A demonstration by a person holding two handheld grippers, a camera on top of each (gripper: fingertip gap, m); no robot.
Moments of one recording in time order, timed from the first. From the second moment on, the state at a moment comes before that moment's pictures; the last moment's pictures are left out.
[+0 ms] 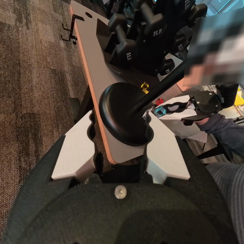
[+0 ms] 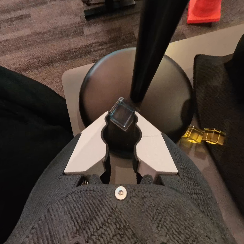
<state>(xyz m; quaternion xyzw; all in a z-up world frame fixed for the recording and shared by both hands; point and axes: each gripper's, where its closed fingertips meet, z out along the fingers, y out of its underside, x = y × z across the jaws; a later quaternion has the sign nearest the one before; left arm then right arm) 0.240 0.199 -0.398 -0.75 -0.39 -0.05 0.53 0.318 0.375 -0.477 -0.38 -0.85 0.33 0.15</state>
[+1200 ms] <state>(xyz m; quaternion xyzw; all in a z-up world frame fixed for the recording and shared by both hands) 0.234 0.209 -0.405 -0.75 -0.40 -0.06 0.53 0.325 0.561 -0.543 -0.79 -0.51 0.17 0.30</state>
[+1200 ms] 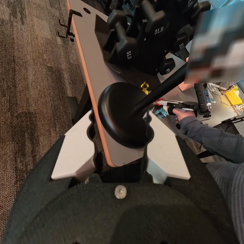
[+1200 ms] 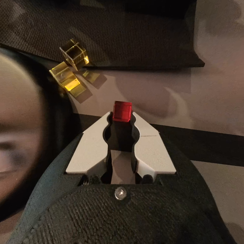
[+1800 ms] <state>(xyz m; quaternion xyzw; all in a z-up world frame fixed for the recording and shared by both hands) 0.231 0.203 -0.402 -0.75 -0.40 -0.06 0.53 0.321 0.418 -0.432 -0.65 -0.63 0.33 0.28</state>
